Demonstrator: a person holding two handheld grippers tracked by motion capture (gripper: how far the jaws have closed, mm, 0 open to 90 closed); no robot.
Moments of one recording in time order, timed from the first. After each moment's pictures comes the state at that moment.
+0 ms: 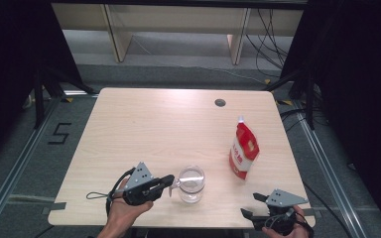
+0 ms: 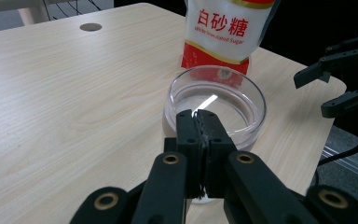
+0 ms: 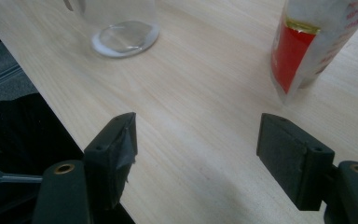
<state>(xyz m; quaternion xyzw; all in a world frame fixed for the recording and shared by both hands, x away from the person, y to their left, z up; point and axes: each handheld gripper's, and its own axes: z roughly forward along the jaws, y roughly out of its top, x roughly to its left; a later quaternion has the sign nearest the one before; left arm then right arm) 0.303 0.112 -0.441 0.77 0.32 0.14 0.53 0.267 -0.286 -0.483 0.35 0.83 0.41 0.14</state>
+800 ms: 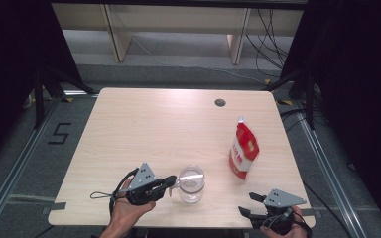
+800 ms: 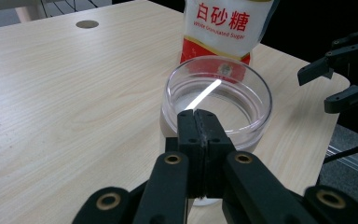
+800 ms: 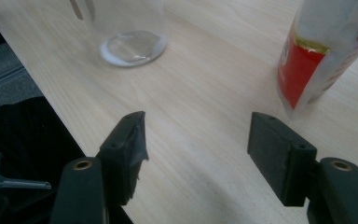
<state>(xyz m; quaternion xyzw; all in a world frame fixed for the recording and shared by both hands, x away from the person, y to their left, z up) 0.304 0.107 -0.449 0.77 0.32 0.14 0.53 0.267 -0.279 -0.480 0.34 0.83 0.43 0.15</state>
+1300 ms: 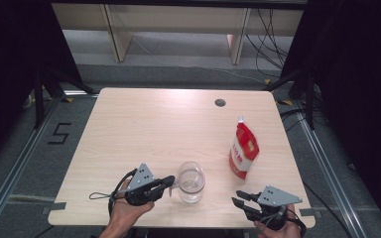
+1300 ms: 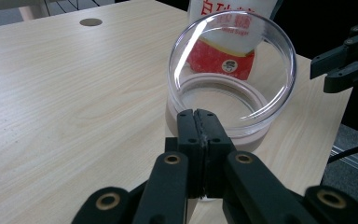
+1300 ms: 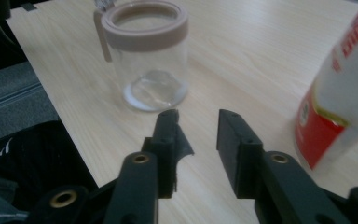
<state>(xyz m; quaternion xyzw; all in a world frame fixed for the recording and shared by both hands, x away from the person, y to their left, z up) 0.305 0.110 -0.452 0.77 0.32 0.14 0.53 0.269 -0.254 -0.463 0.30 0.82 0.47 0.16</state>
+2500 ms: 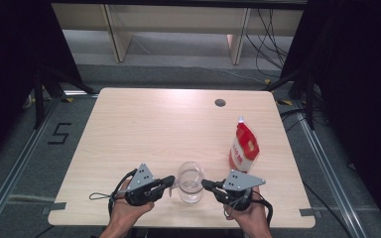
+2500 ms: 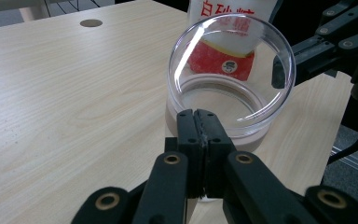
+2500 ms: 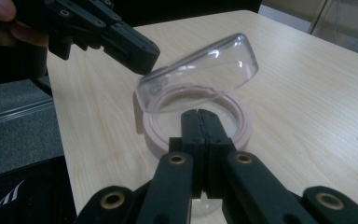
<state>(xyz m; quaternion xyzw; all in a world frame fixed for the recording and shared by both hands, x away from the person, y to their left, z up) 0.304 0.110 -0.453 0.77 0.33 0.14 0.53 0.305 -0.176 -0.444 0.21 0.82 0.51 0.16</state>
